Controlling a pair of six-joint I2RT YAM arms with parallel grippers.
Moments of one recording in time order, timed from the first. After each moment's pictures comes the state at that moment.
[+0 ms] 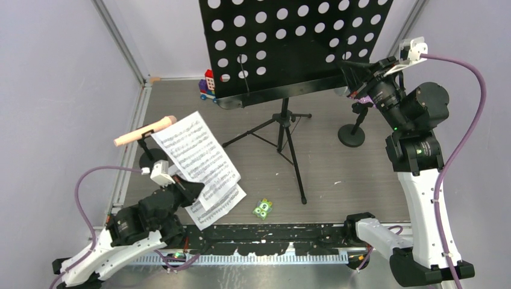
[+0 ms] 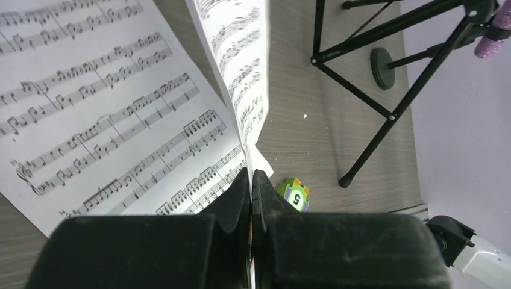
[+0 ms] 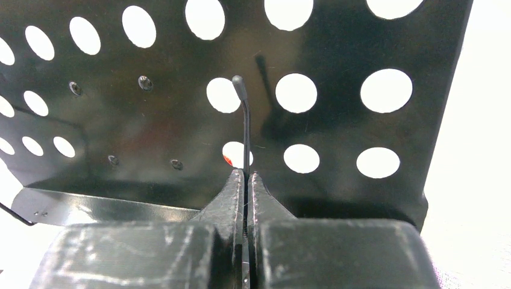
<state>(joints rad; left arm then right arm) -1.03 0.10 0.54 -0.87 -0.57 -1.02 0.14 0.98 1.44 -0.18 -0.32 0.28</state>
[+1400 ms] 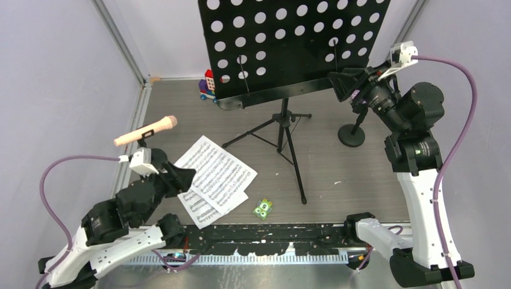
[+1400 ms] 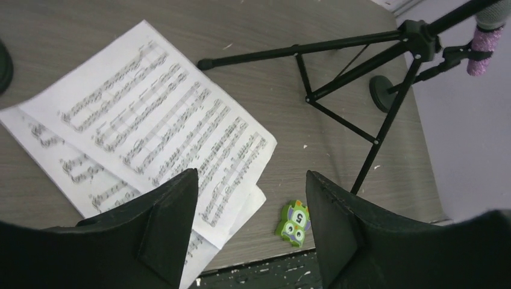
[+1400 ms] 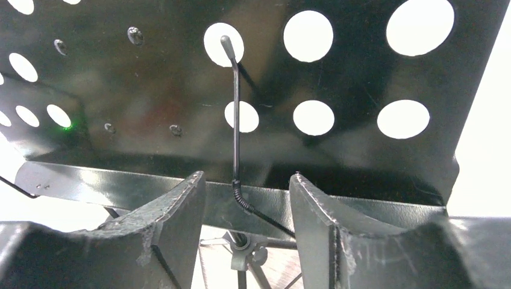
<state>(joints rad) -1.03 0.27 0.85 -1.02 -0.67 -0.92 0.14 0.98 1.42 -0.25 -0.38 0.28</state>
